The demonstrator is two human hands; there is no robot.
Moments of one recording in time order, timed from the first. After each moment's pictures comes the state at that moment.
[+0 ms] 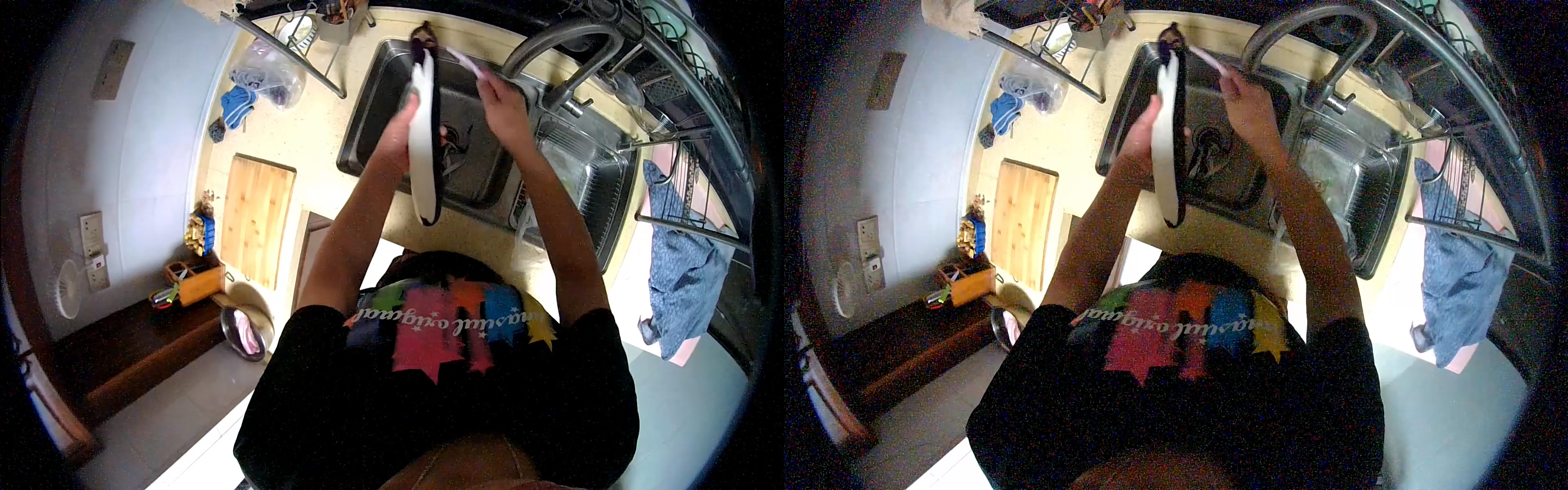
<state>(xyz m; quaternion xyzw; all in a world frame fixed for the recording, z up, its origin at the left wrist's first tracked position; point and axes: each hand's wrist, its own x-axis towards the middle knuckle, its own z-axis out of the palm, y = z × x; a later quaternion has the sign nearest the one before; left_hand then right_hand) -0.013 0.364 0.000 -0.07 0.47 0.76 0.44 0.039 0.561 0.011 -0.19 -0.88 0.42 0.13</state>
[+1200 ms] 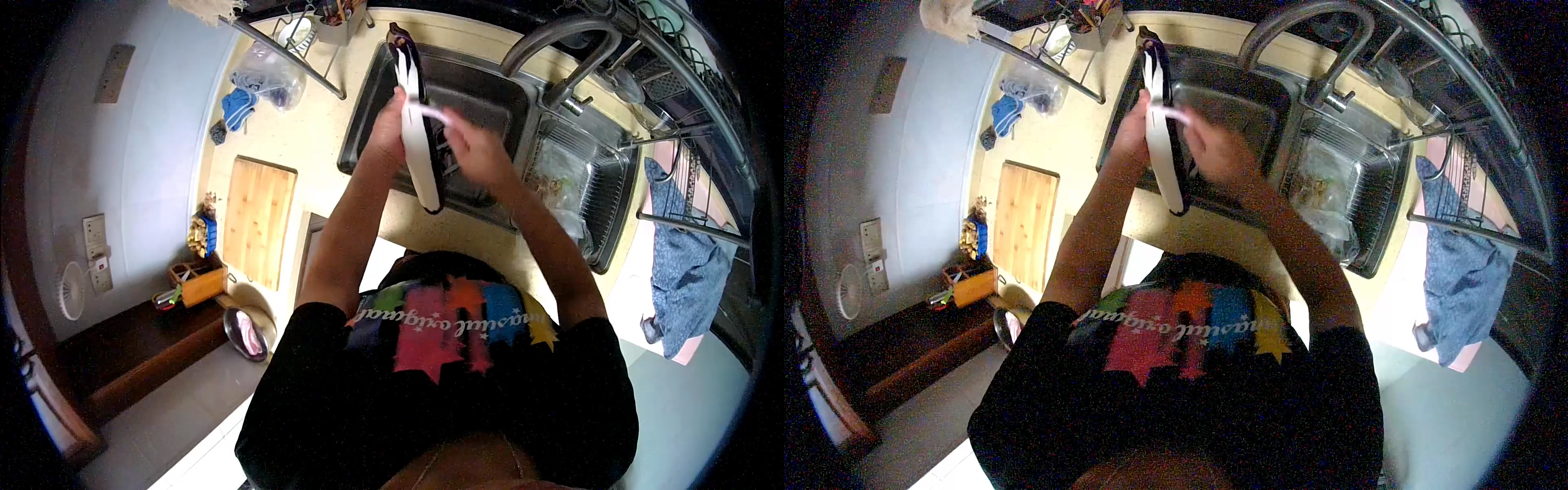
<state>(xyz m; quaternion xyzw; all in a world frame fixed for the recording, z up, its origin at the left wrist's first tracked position) -0.033 0.358 -0.015 -0.07 0.47 0.80 0.37 0.092 0.506 0.018 -0.04 -0.86 0.49 0.12</state>
